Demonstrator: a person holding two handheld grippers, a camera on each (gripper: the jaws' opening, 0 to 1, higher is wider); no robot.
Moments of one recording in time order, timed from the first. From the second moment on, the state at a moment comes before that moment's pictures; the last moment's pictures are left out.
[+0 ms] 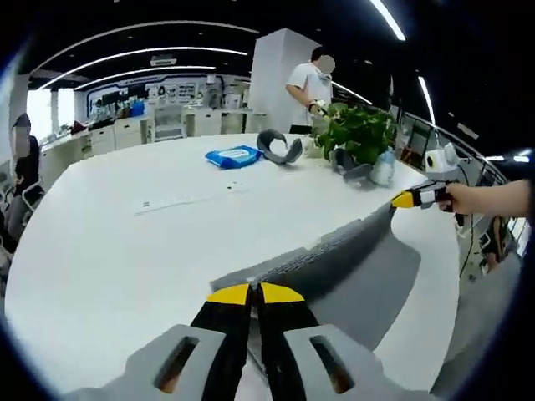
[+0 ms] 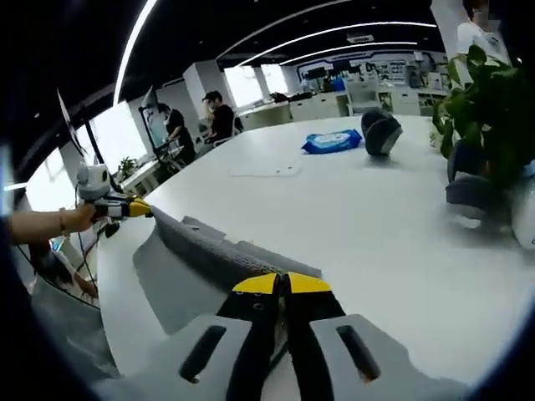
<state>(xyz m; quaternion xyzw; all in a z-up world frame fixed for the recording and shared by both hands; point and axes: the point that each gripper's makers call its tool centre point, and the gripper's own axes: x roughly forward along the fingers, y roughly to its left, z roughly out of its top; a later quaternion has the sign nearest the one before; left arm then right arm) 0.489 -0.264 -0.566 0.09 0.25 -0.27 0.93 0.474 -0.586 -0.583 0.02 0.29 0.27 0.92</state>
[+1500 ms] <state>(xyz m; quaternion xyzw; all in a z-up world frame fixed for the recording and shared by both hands) 0.362 -0.327 -0.649 0.13 0.29 -0.30 0.90 0.399 -0.554 -0.664 -0.50 0.40 0.34 0.69</state>
